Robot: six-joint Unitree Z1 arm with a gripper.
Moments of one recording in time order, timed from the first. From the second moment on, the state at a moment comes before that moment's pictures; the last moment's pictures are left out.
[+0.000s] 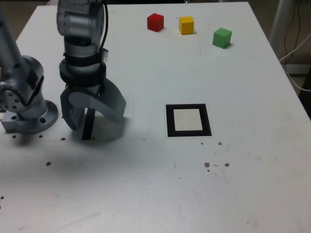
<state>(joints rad) -0.08 1.54 -0.62 0.80 -0.04 0.03</state>
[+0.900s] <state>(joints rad) -0.02 1.46 -0.82 1.05 0.06 0.03</state>
